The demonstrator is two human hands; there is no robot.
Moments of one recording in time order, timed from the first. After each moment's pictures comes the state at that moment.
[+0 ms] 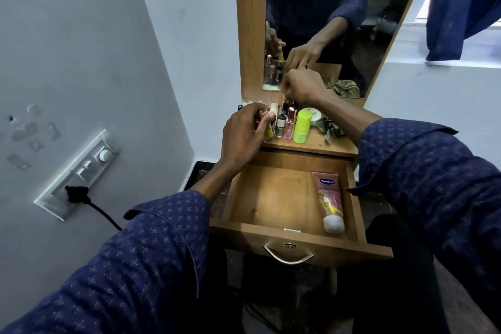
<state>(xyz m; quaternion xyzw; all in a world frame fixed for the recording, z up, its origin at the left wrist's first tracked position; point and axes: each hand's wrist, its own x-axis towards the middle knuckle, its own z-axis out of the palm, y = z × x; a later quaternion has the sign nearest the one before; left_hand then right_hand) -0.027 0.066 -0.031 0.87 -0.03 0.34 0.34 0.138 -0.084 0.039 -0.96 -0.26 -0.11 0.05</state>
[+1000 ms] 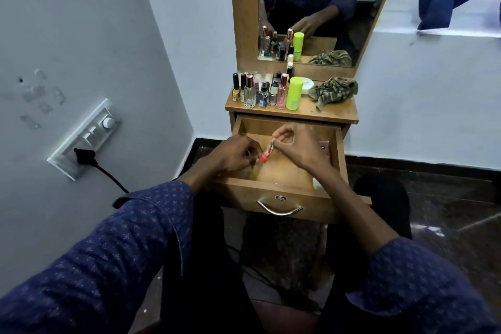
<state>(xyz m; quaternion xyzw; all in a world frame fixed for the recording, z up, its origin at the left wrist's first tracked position) -0.096 0.077 -0.093 0.96 -0.15 -0.07 0.23 -0.066 -0.138 -0.081 -0.89 -0.20 -0.02 0.41</state>
